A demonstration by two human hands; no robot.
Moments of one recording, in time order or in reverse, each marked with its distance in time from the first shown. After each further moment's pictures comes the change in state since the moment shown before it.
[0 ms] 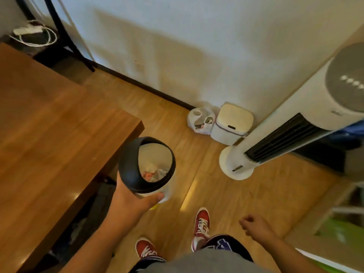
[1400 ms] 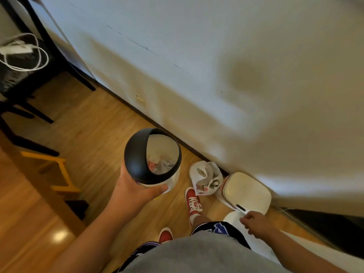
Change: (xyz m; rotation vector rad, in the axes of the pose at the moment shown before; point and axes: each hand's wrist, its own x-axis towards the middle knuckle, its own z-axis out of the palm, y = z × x) left_hand 0.498 0.136 0.061 -0.064 0.089 -0.037; right_hand 0.320 -0.393 -0.237 -0.357 -0.084 -0.095
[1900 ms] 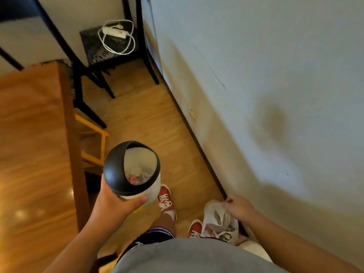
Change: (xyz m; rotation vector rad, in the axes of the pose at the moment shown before) left_hand 0.048 -0.001 -0.069 -0.052 0.527 -0.319; right_hand 0.105 -0.305 -0.078 -0.468 -0.149 -0.432
